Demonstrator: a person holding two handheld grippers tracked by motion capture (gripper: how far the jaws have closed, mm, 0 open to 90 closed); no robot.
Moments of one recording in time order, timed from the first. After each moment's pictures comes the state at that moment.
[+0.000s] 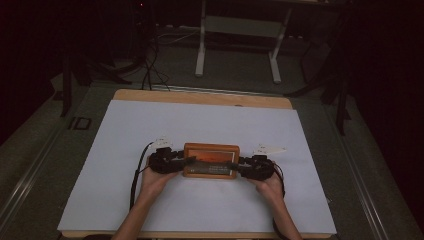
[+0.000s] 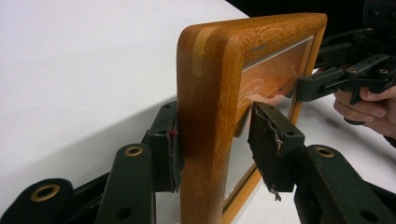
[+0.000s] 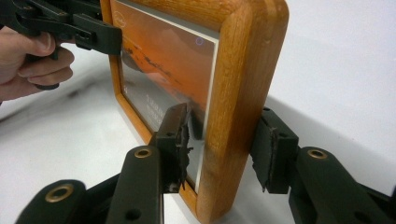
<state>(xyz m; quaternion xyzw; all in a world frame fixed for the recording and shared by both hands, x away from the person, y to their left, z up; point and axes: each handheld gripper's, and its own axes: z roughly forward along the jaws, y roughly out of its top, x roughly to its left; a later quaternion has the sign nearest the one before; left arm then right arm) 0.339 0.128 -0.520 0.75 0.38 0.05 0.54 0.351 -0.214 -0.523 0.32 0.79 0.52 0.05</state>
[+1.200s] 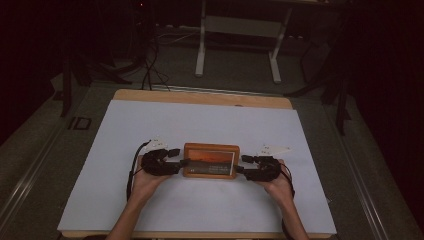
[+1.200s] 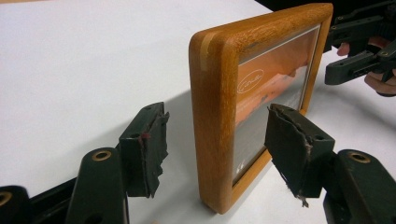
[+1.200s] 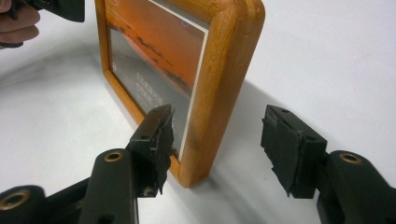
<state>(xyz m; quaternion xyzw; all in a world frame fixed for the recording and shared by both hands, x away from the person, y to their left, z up) 0.324 0.141 -0.503 0.77 0.38 0.10 0.50 0.343 -0.227 -0.507 0.30 0.82 0.47 0.09</state>
